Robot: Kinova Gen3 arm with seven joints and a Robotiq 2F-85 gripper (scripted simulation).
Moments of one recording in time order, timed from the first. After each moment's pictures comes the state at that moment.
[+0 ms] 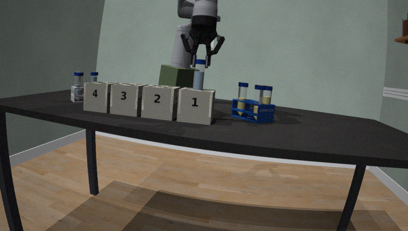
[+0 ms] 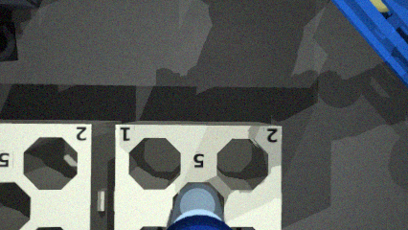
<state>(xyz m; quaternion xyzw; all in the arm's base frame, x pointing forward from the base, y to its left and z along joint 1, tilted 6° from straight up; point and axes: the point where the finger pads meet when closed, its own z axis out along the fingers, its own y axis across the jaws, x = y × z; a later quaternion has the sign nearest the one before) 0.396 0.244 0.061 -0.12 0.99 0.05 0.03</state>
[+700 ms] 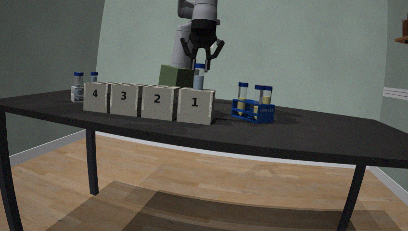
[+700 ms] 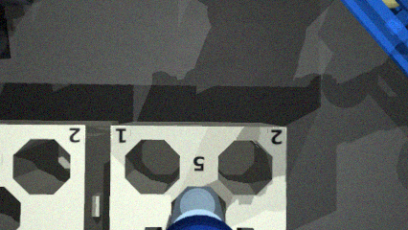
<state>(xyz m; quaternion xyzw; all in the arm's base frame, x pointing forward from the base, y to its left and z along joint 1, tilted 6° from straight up) 0.397 0.245 0.048 -0.12 0.99 0.05 0.03</state>
